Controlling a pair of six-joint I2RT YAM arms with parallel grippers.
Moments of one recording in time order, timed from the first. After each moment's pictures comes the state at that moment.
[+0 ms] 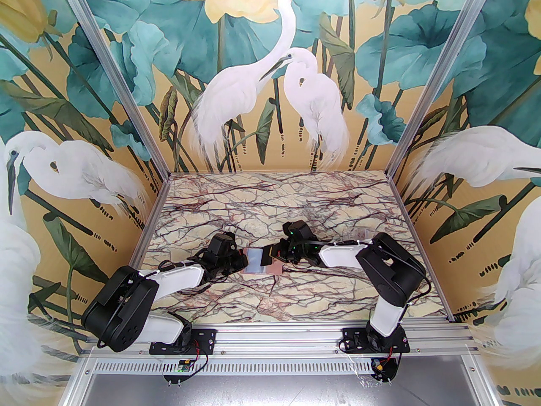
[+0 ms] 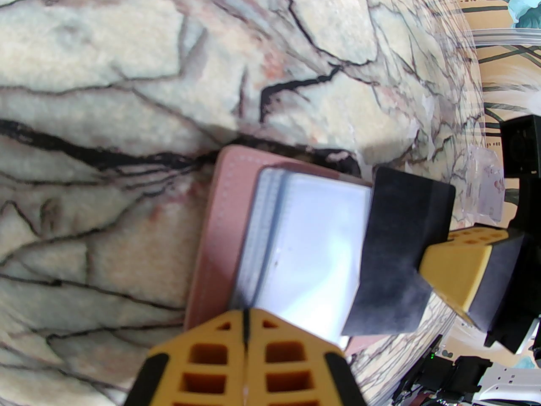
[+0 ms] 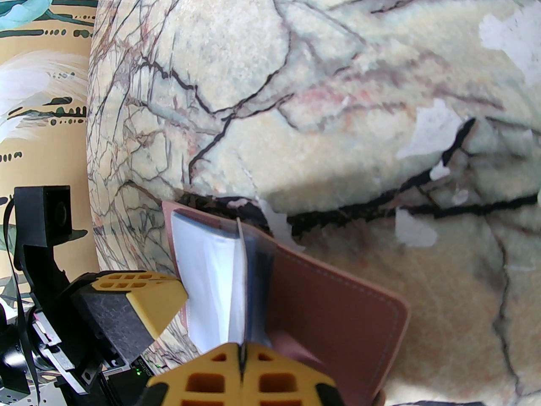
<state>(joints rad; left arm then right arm) -0.47 1.41 0.47 0.03 0.24 -0.78 0.69 1.79 0.81 0.21 -0.46 0.99</state>
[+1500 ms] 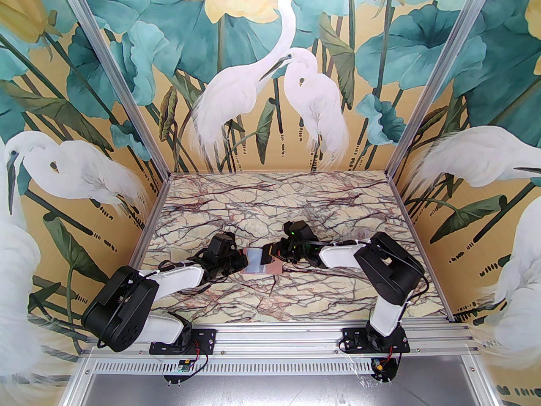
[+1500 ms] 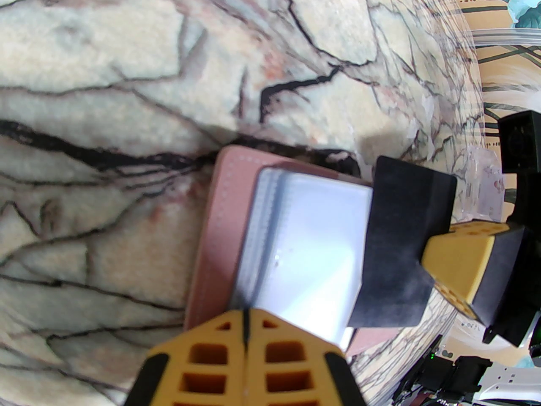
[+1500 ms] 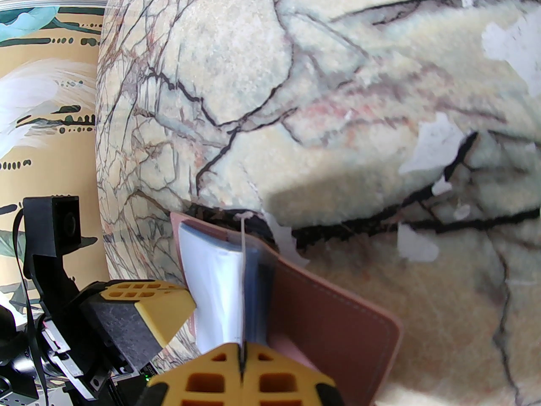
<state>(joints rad) -0.47 1.41 0.47 0.04 0.24 -0.78 0.69 1.80 0.80 0.30 -0.47 1.03</state>
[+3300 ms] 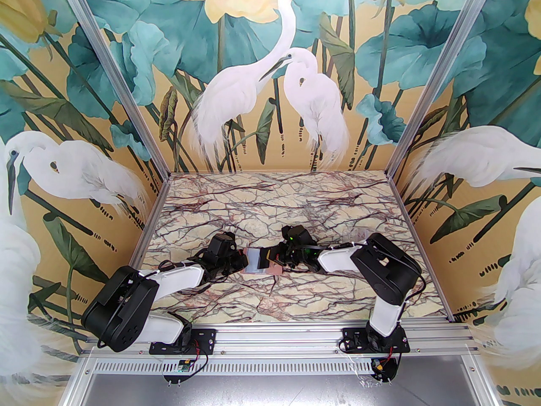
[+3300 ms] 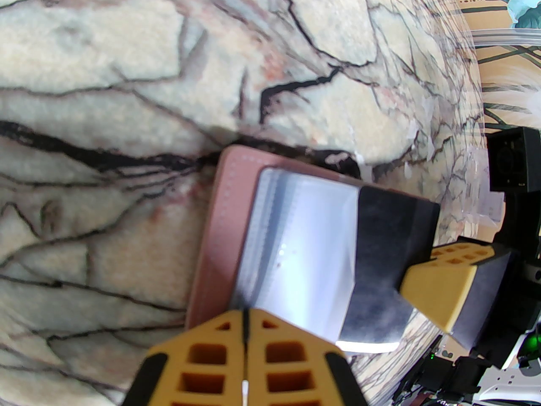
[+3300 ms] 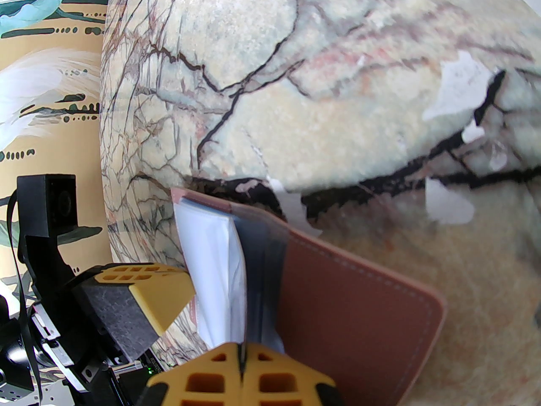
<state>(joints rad) -0.47 1.41 0.46 0.04 0.24 -0.78 0.72 1.81 0.75 0.37 -0.48 1.06</state>
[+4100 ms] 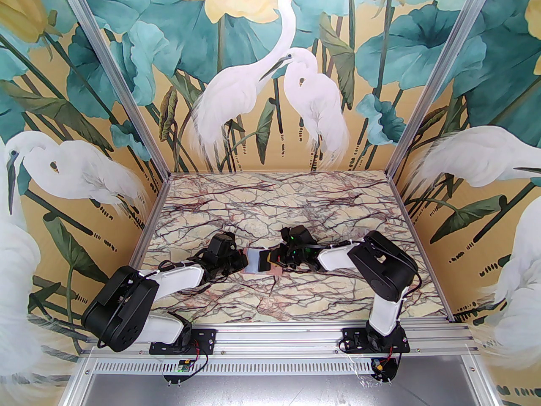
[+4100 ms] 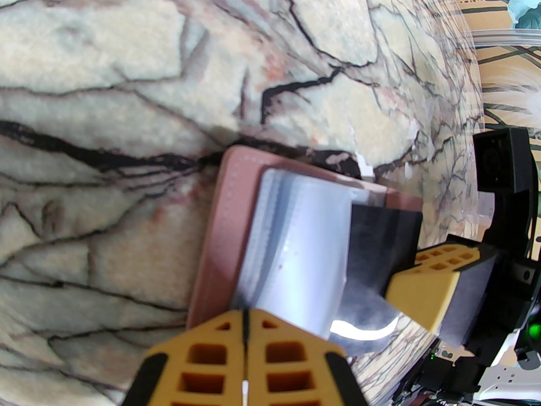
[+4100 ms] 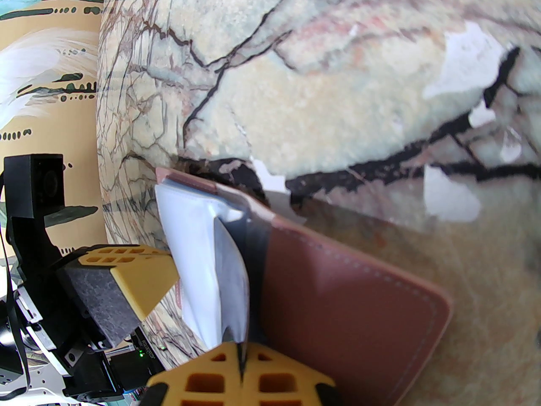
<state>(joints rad) -0.47 1.41 0.46 0.04 0.24 -0.78 0.70 1.85 0.75 0.36 -0.56 1.01</state>
